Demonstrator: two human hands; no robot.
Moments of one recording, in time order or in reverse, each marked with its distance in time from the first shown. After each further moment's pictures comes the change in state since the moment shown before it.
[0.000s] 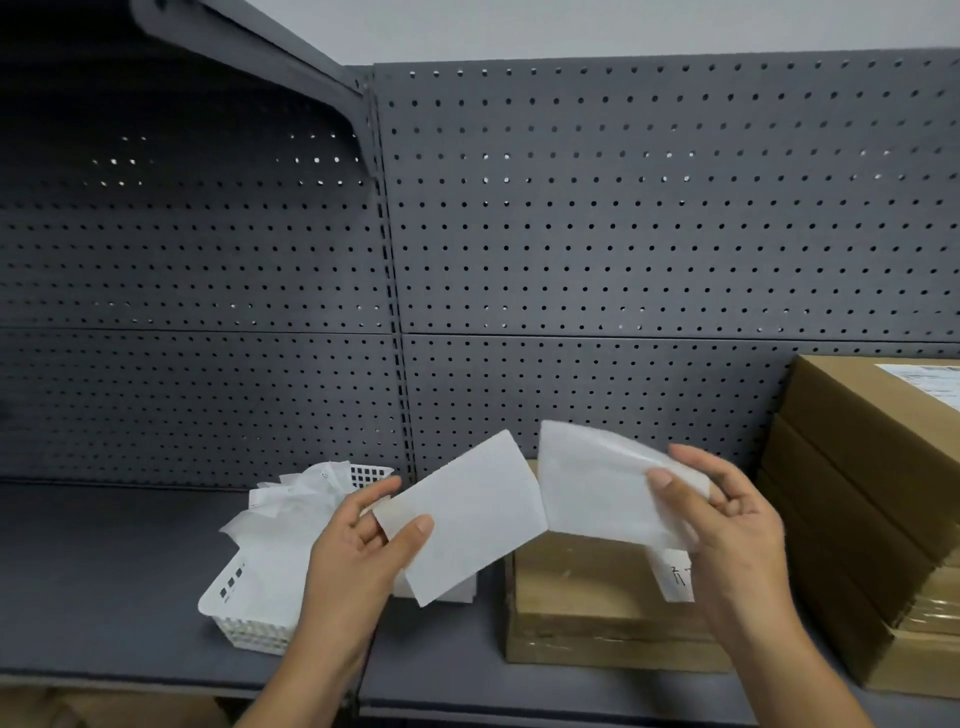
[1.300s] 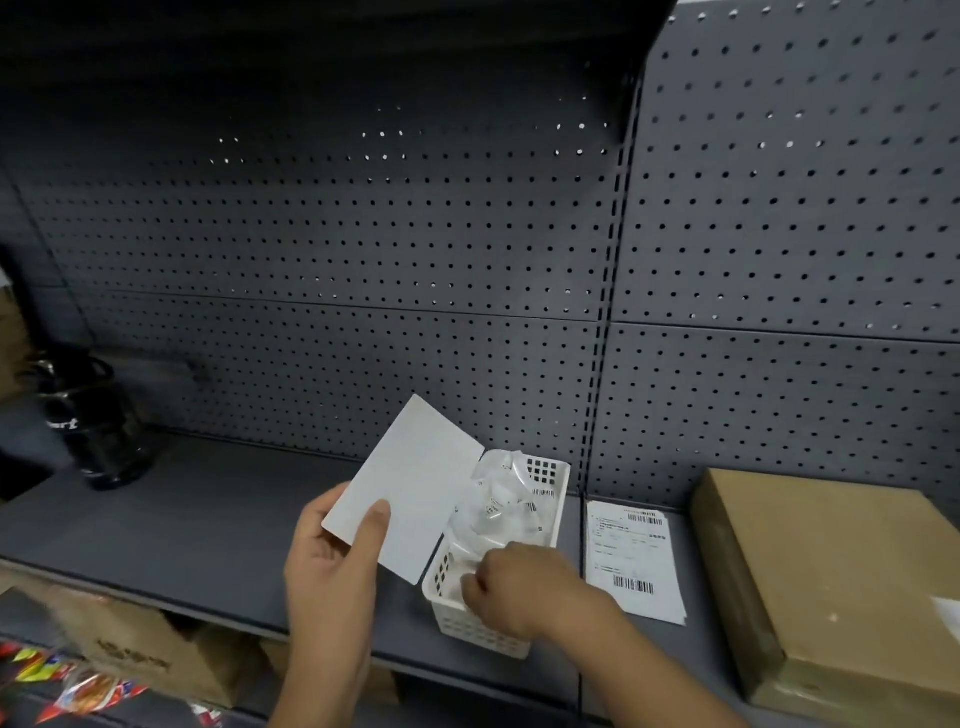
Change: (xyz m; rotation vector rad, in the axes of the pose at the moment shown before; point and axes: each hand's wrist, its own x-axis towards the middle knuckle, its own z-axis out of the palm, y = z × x) left_hand 0.031 0.029 -0.203 0.021 0.451 0.195; right_hand -0.090 0.157 0.306 -1.563 -1.156 -0.096
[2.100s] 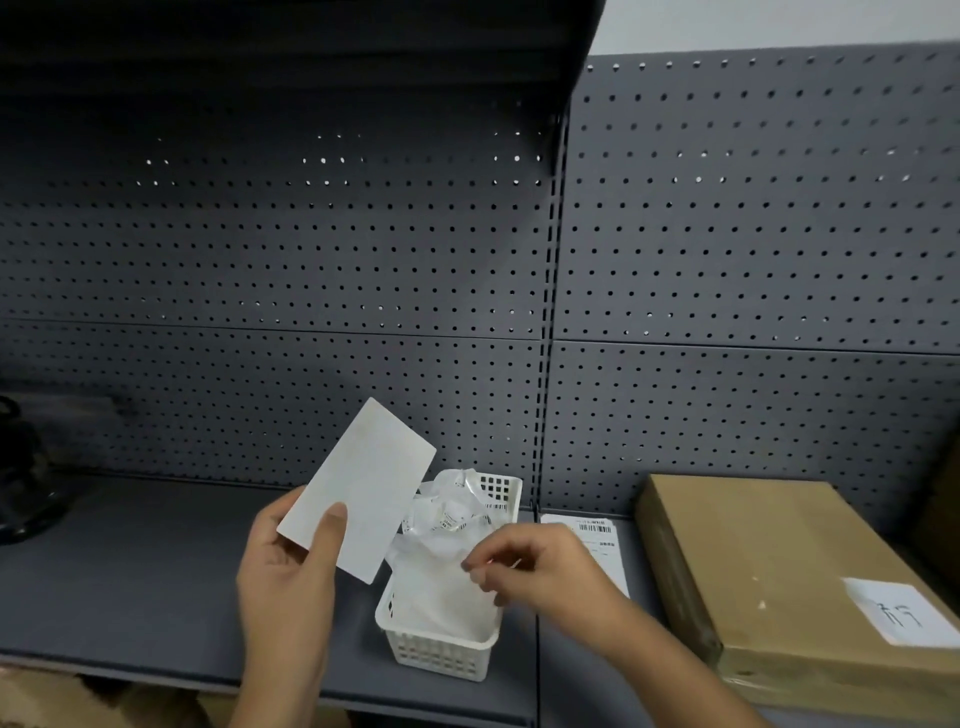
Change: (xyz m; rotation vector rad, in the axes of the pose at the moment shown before) left_hand 0.015 0.000 0.014 -0.020 -0.024 0.046; right_hand -0.042 0.055 -0.015 1.013 0.370 -0.148
